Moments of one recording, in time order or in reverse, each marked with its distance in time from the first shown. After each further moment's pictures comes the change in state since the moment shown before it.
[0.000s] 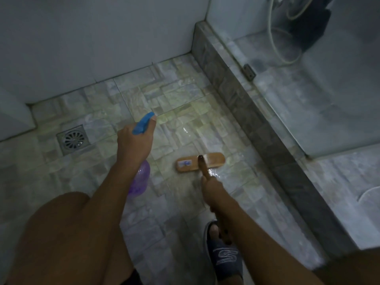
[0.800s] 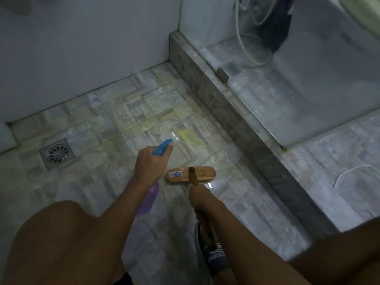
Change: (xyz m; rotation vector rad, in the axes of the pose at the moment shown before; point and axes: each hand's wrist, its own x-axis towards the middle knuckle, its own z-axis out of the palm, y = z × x) left_hand -0.049 -0.004 0.060 0.131 -0.263 0.134; right_hand -0.026 0.014 -0.004 -0.001 -0.120 0.031
